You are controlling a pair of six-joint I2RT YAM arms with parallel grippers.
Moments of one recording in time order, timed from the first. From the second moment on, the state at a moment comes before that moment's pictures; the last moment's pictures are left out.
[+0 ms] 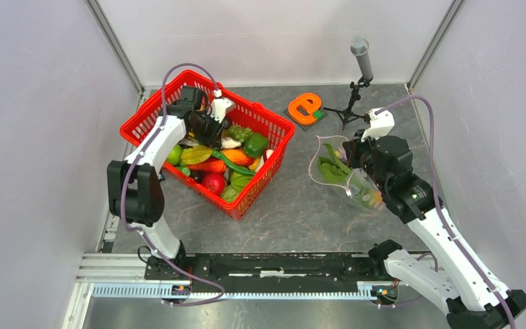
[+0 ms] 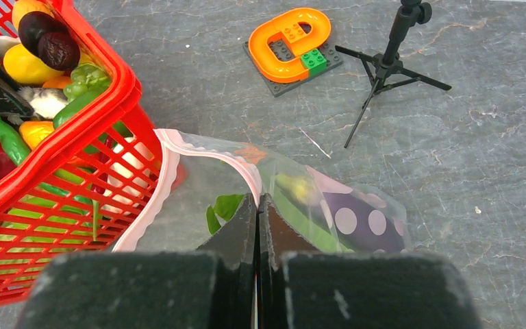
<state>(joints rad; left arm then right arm) -0.17 1.75 1.45 -0.78 0.34 0.48 0.48 0.82 0.92 -0.40 0.21 0.20</state>
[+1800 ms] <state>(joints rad) -0.92 1.49 1.56 -0.62 0.16 0.29 0.48 0.77 0.85 -0.32 0.15 0.34</state>
